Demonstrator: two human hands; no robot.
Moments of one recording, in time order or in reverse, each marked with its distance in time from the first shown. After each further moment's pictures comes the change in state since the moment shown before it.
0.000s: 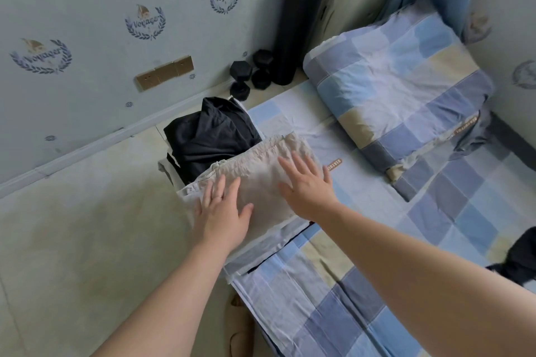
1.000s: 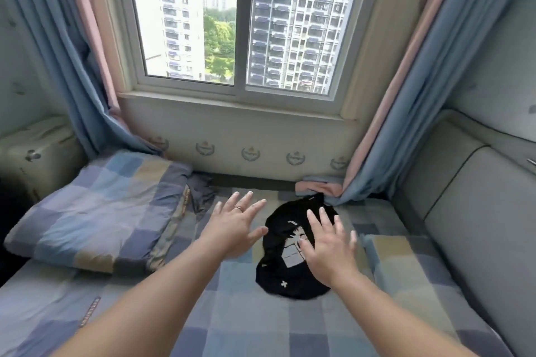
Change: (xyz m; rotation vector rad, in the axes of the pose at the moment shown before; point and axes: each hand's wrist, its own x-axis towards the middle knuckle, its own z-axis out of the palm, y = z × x) left_hand -0.361 0.615 0.148 0.572 -0.086 1.241; right_hand -0.622 0.439 -0.093 0.326 0.656 0.948
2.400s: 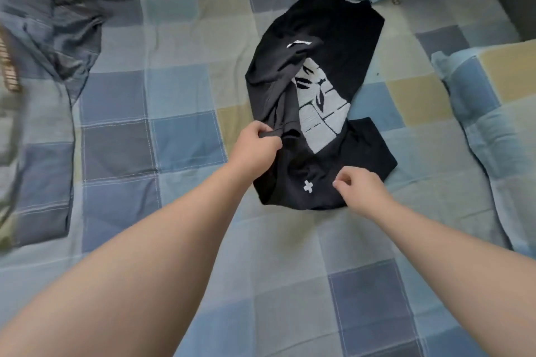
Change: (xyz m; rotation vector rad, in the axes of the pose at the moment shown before) left_hand 0.390 -0.076 0.520 -1.014 -0.287 -0.438; right_hand 0.300 0.257 0.518 0.240 -0.352 0.479
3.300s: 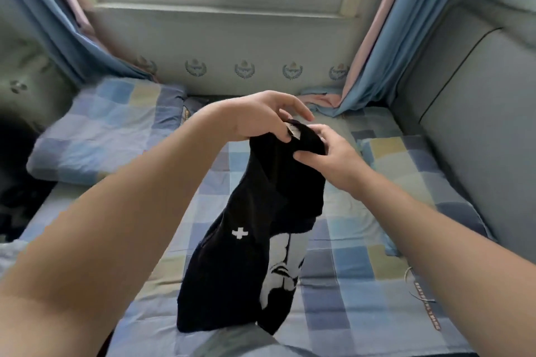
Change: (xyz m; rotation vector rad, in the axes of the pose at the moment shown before) left_hand -0.689 0.281 -0.159 0.250 -0.421 0.446; right_hand -0.646 -0.104 -0.303 0.565 -0.057 -0.652
